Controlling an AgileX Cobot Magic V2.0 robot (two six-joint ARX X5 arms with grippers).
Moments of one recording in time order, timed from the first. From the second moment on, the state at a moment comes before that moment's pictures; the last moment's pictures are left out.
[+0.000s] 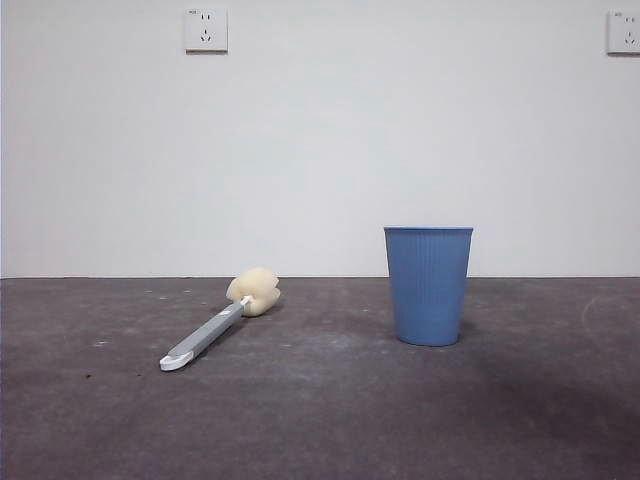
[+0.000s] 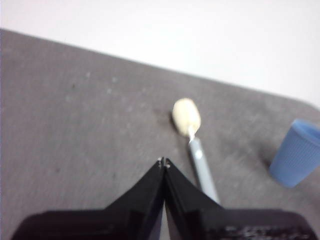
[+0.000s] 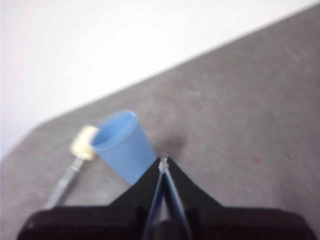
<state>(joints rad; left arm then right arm) 0.04 0.01 0.12 -0.23 0.30 -0.30 0.01 0.02 0.10 -0.16 -0.26 0.40</state>
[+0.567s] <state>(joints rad) 0.04 0.20 0.56 -0.59 0.51 -0.21 0.01 0.37 0.65 -0.60 -0.56 0.27</state>
